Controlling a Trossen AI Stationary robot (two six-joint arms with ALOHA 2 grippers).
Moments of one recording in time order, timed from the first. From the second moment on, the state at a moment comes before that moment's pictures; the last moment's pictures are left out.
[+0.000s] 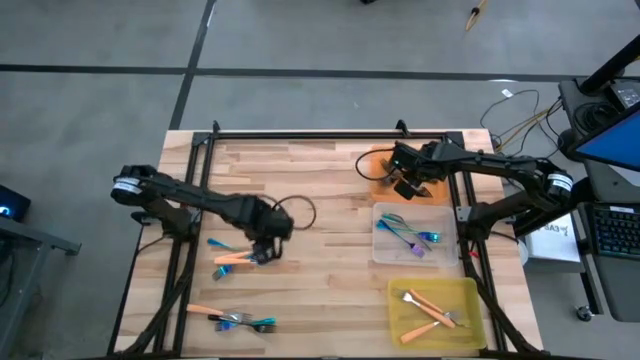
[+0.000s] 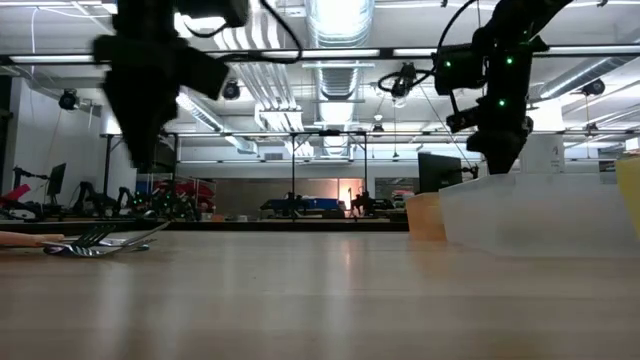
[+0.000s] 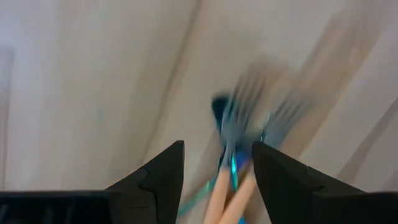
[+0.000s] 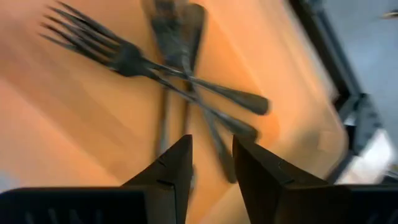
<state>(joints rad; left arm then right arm) -0.17 1.57 1.13 -1.12 -0.07 -0.57 -0.49 1.34 0.89 -0.93 0.37 0.17</state>
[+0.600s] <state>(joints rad) -0.34 1.42 0.80 -0.87 0.04 -0.61 -0.48 1.34 1.06 -0.89 0.23 0.16</state>
